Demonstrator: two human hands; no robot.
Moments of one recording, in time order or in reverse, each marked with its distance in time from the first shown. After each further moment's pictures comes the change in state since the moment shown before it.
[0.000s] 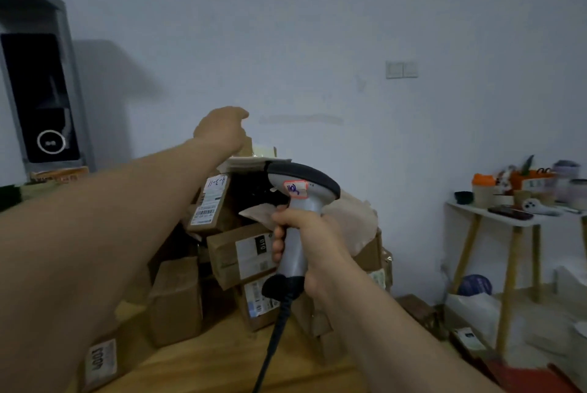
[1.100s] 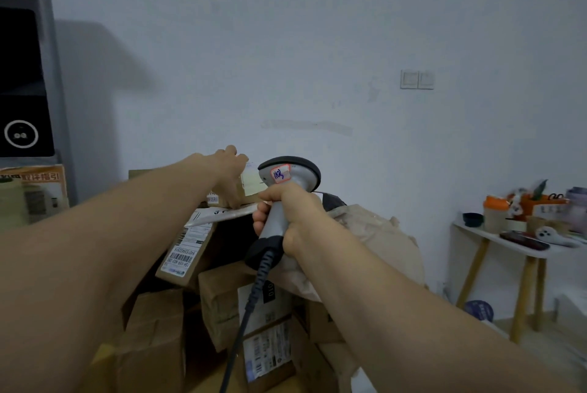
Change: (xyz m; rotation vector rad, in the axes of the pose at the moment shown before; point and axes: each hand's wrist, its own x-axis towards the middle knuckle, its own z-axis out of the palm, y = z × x) left_hand 0.099 -0.076 0.095 0.479 -0.473 0.177; right_hand 0.146 -0.043 0.054 -0.131 0.103 0.098
